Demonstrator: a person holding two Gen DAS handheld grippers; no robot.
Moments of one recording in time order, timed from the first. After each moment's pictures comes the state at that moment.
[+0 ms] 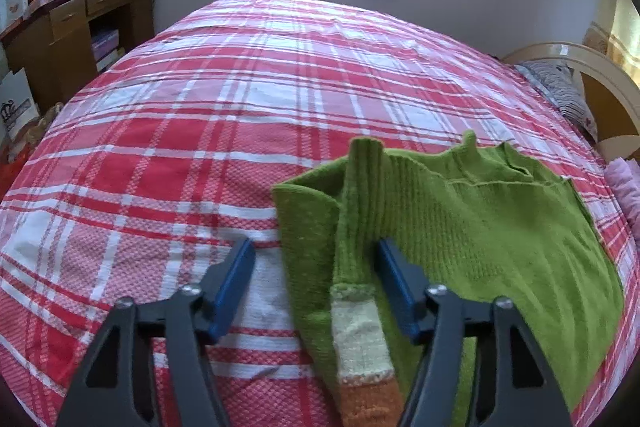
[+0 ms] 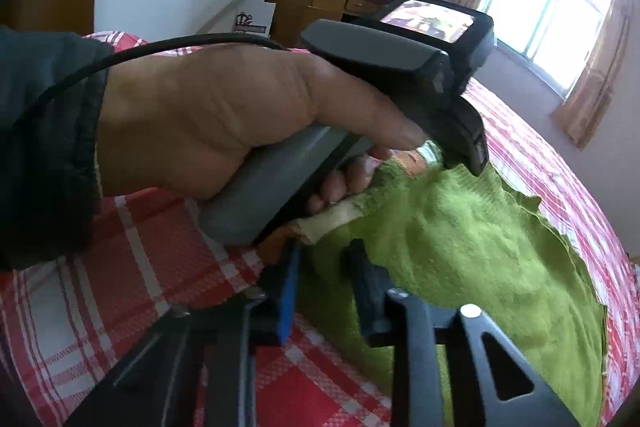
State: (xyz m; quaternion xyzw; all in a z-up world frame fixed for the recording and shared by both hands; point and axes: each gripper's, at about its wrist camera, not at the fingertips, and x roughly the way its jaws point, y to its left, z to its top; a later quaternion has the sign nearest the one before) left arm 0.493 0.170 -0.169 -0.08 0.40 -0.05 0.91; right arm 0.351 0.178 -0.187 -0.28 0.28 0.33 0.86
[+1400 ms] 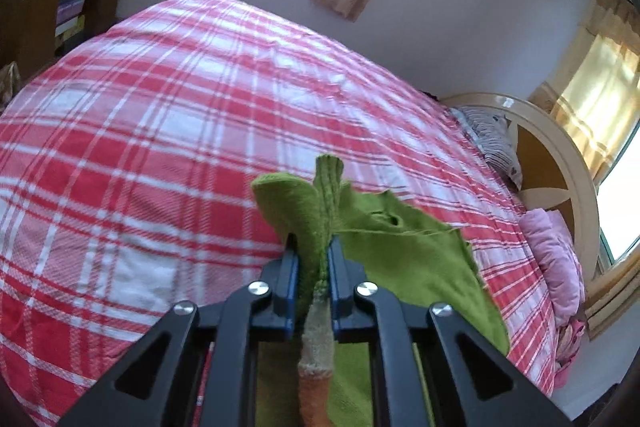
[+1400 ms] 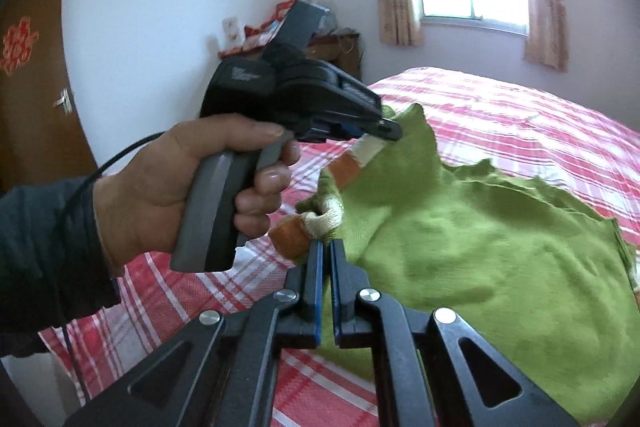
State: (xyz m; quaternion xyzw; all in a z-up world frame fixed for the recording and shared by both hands) left arm 0.486 0.145 -0.108 -0.20 0.37 -0.15 0.89; right arm 0.378 0.049 -0.126 -0.04 0.28 0.35 0.89
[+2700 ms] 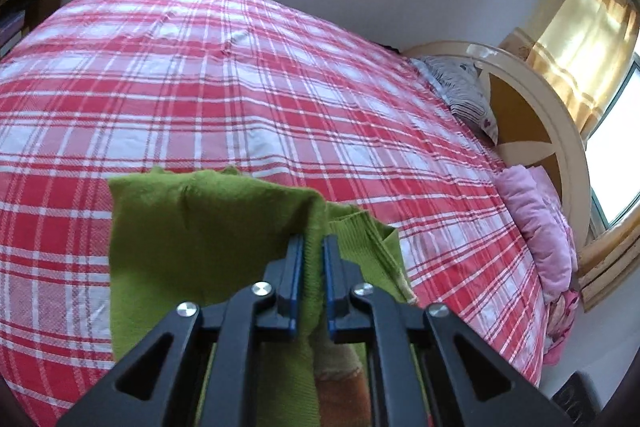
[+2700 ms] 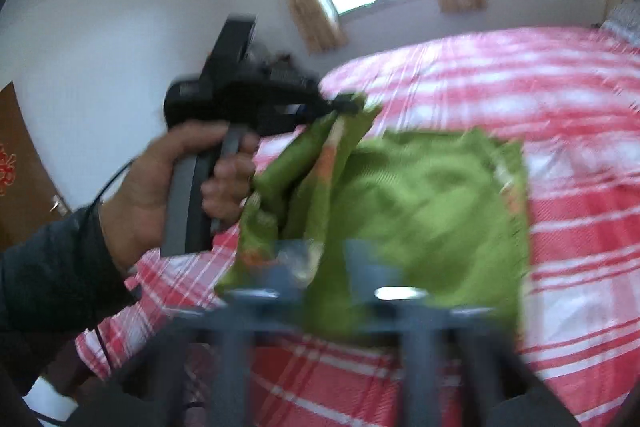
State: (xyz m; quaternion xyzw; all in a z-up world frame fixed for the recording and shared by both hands) left arm 0.520 -0.031 -0.096 -0.16 0.42 -0.22 0.87; right arm 0.387 -0.152 -0.140 0.13 0.32 0.31 0.89
